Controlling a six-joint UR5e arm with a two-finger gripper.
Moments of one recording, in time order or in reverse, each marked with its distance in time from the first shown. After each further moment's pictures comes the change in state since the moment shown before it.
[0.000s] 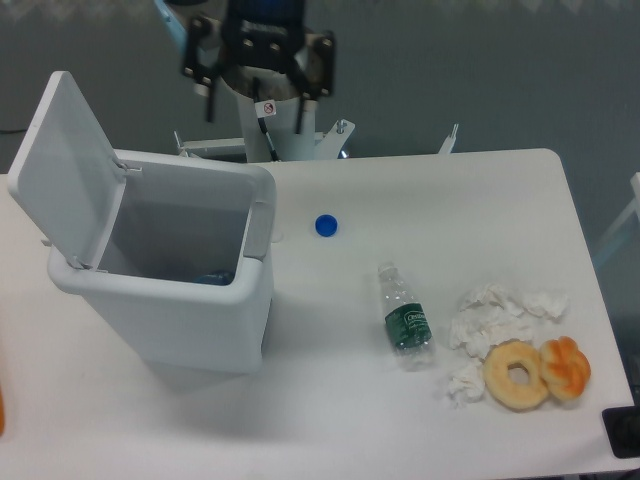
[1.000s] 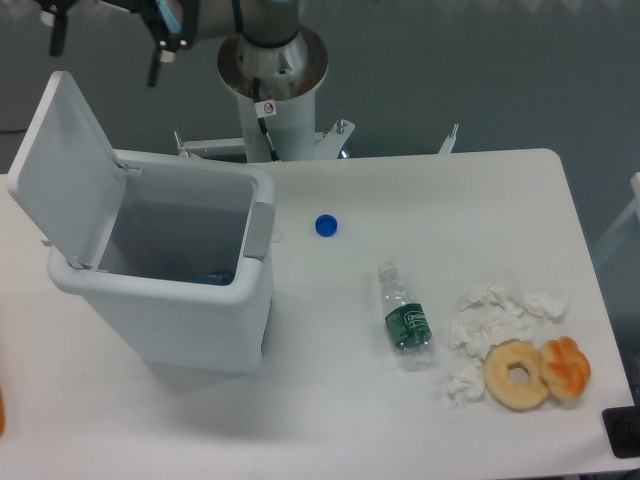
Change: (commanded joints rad) arm -0.150 0.038 -0.003 0.002 -0.100 -0.109
